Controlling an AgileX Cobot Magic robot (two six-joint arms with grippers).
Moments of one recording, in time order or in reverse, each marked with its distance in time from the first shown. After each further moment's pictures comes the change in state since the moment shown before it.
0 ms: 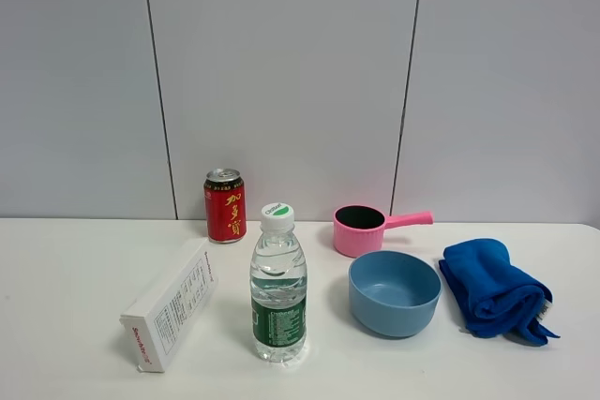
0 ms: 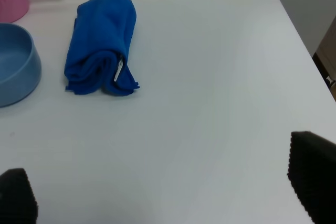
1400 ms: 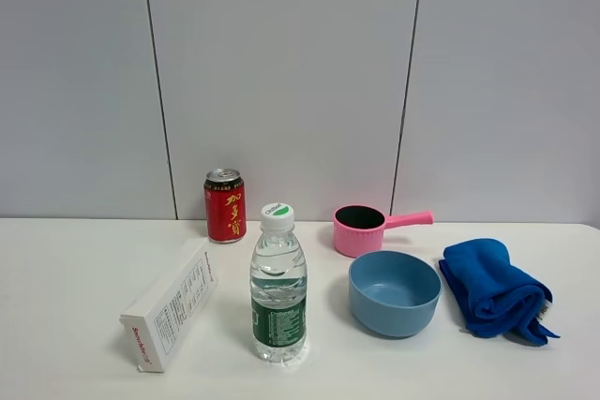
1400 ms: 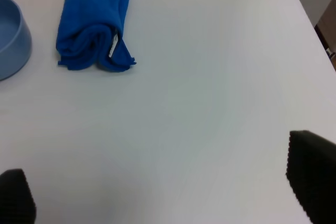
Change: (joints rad) left arm 0.000 0.000 0.000 0.000 0.000 0.000; right arm 0.000 0.098 0.000 0.001 0.000 0.000
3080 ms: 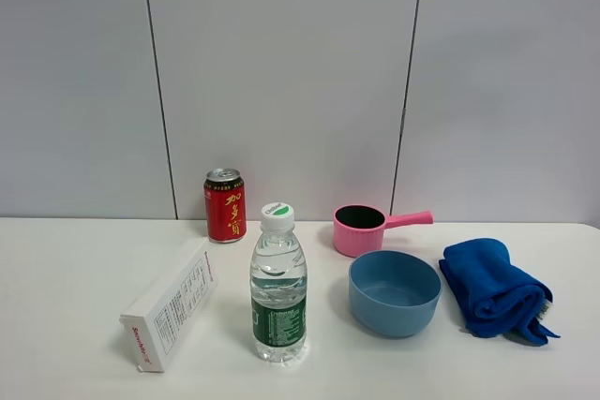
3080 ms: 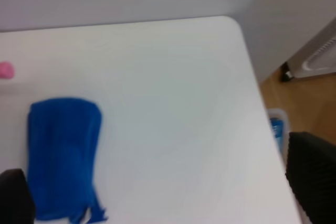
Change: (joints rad) left arm 0.000 0.000 0.000 0.000 0.000 0.000; right arm 0.005 1.081 -0.721 -0.096 -0.203 0.011
